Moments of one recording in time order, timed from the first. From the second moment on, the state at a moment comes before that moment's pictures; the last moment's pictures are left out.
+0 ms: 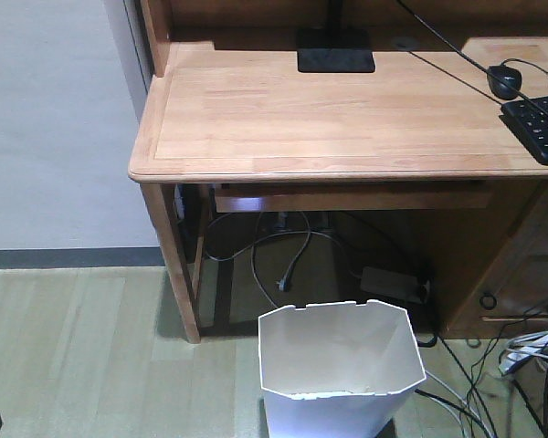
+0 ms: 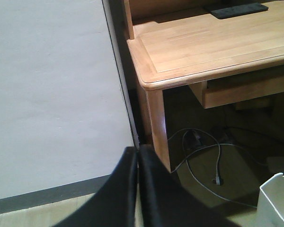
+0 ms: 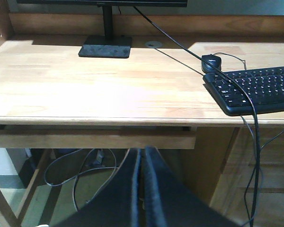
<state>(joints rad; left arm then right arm) -0.07 -0.02 0.03 0.00 0.36 0.08 -0.01 0.44 -0.29 -0.01 0.25 -0.04</state>
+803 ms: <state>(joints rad) -0.07 -0.02 0.03 0.00 0.36 0.08 -0.01 0.49 -0.32 0.06 0.31 -0.03</state>
